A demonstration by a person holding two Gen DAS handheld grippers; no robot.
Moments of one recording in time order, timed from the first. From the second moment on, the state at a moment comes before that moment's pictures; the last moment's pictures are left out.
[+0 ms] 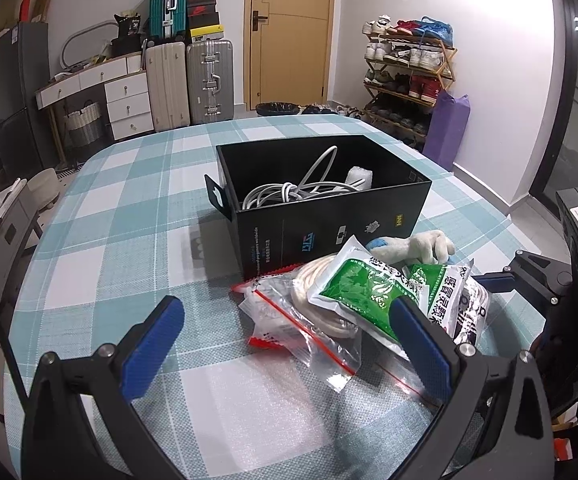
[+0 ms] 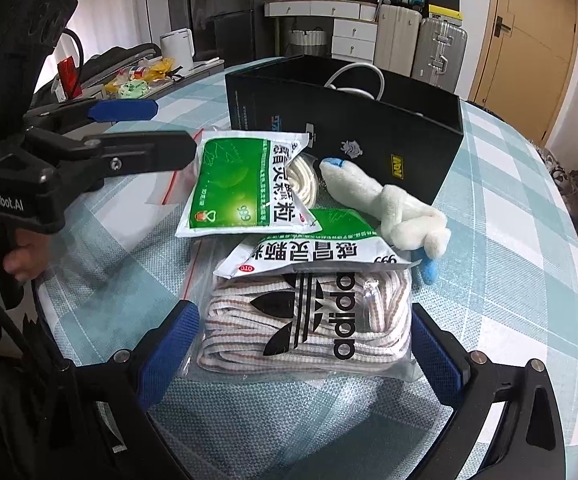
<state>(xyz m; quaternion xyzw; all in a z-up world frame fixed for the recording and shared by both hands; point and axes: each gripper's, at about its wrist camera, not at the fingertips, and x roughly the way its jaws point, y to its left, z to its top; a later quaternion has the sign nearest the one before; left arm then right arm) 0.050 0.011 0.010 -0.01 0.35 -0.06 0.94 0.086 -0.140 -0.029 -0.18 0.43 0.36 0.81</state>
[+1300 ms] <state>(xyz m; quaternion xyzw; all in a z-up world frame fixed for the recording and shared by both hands) 0.049 0.009 0.013 -0.01 0.35 -0.06 0.94 0.061 -0.190 -0.004 -0.20 0.41 0.42 0.78</state>
